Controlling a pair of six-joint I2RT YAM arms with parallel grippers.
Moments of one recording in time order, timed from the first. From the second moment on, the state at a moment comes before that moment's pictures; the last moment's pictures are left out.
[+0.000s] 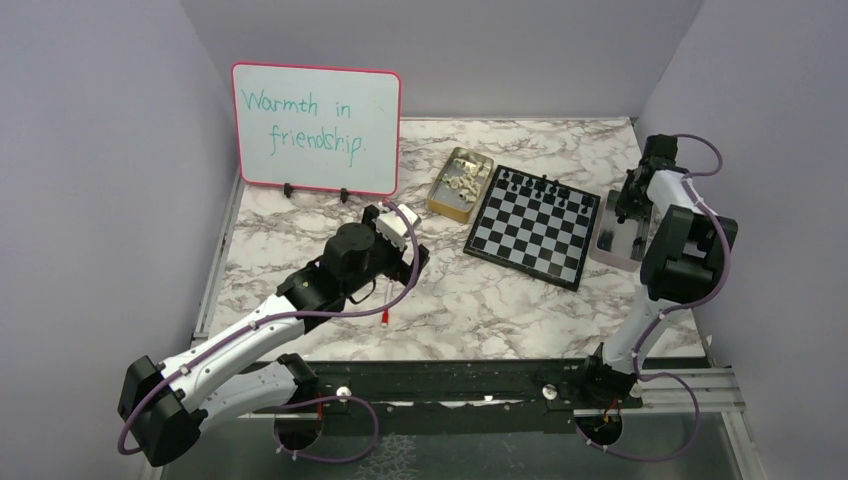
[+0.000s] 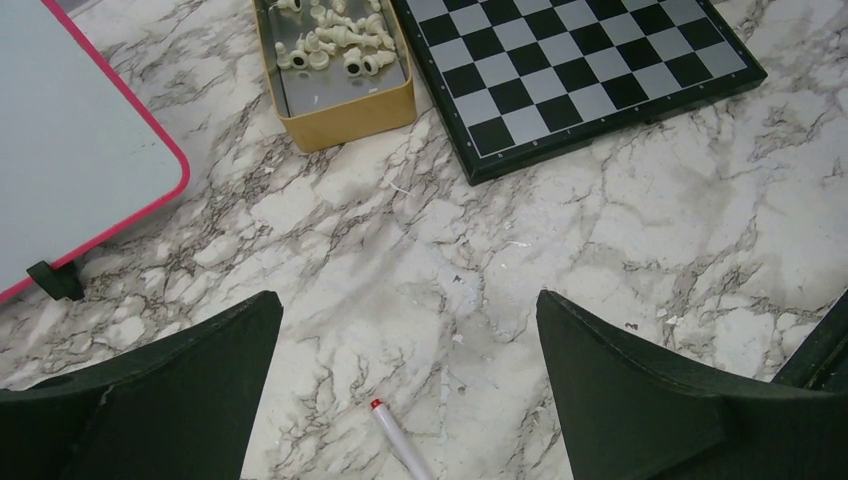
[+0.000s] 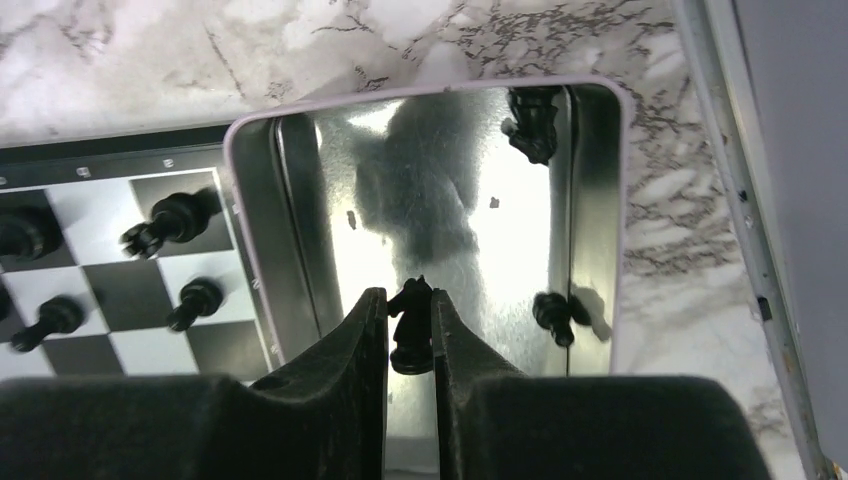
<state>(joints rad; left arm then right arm) -0.80 0.94 0.71 -0.09 -0.07 0.03 -0.32 1.93 1.41 -0.54 0.09 0.12</state>
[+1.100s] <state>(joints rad) -0.85 1.50 0.95 0.40 -0.03 -0.53 0.05 1.21 0.85 -0.12 -0.29 0.76</state>
